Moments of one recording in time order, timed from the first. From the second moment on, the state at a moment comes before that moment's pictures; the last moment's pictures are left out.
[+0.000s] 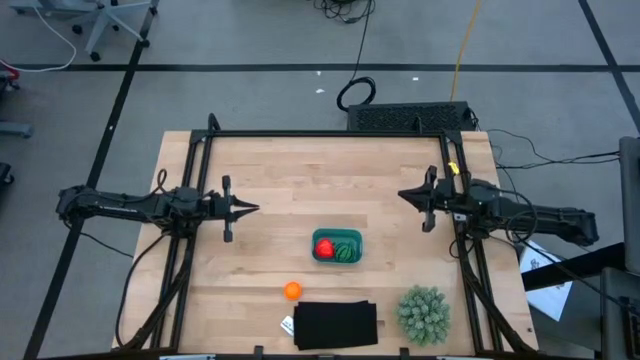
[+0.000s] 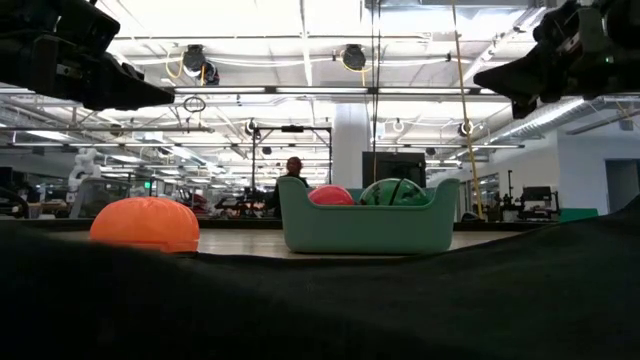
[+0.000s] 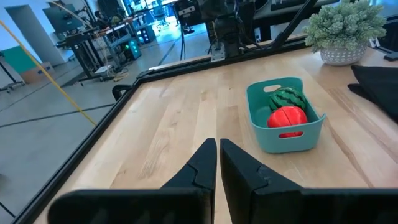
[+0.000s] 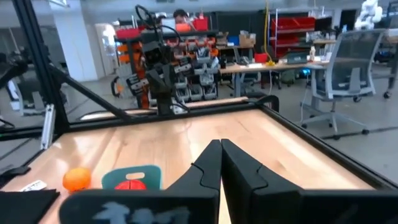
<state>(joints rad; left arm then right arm) -0.04 0.38 0.14 0.07 -0.14 0.23 -0.19 0.25 0.09 0.18 -0.03 0.09</state>
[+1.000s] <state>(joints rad) -0.04 0.38 0.14 0.23 -0.11 0.16 -0.19 0.25 0.02 0.34 -0.03 0.09</state>
